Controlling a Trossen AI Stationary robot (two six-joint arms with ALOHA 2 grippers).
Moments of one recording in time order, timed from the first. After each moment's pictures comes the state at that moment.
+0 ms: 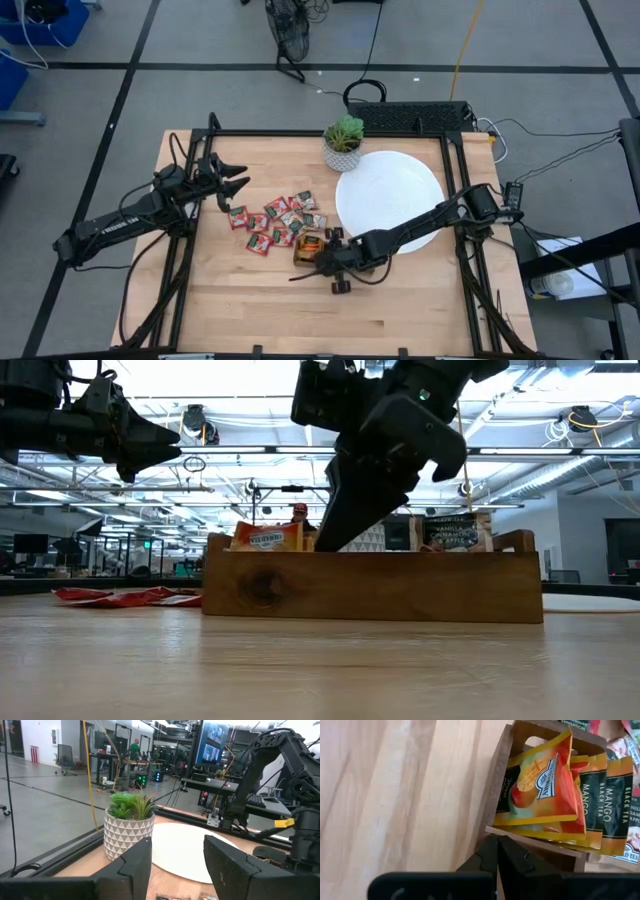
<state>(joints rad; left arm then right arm) 0.52 0.28 0.12 0.21 0.21 -0.16 0.31 1.96 1.33 -0.37 0.19 0.11</state>
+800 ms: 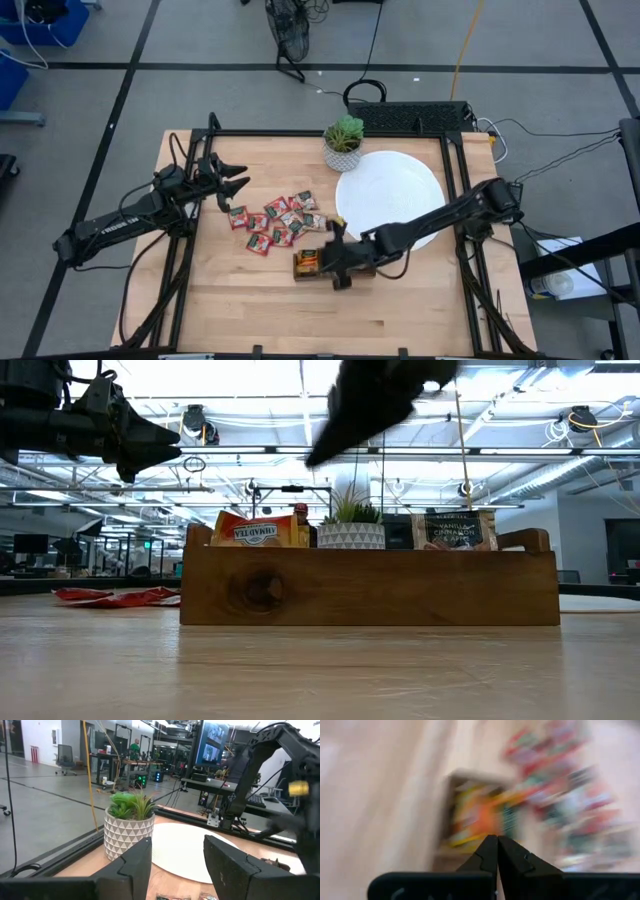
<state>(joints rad) 0.52 0.28 0.12 0.21 0.21 -0.16 0.33 1.82 1.33 -0.33 0.32 -0.01</state>
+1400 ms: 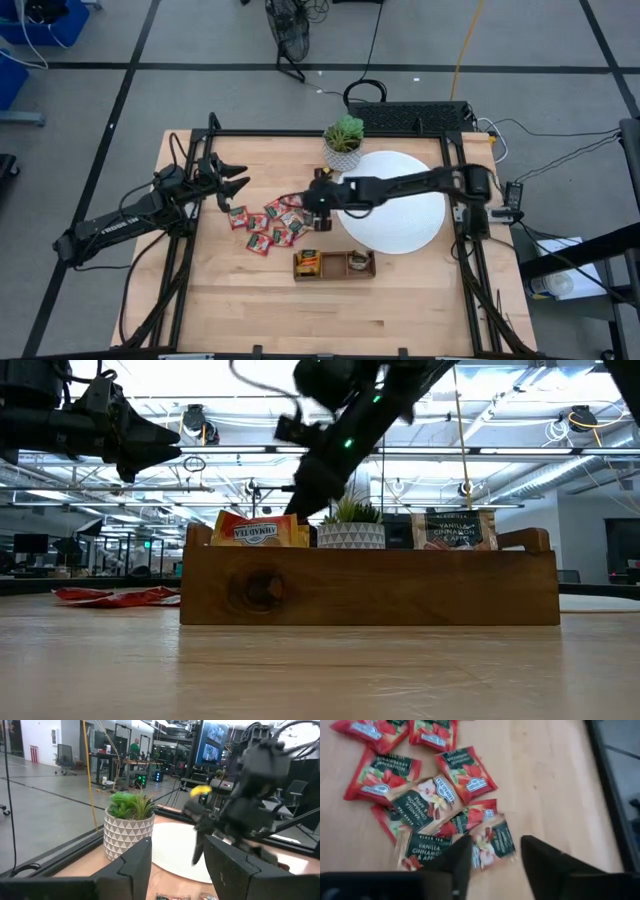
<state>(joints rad) 0.52 0.28 0.12 0.21 0.21 -0.16 -0.05 1.95 1.39 -0.25 0.21 -0.26</state>
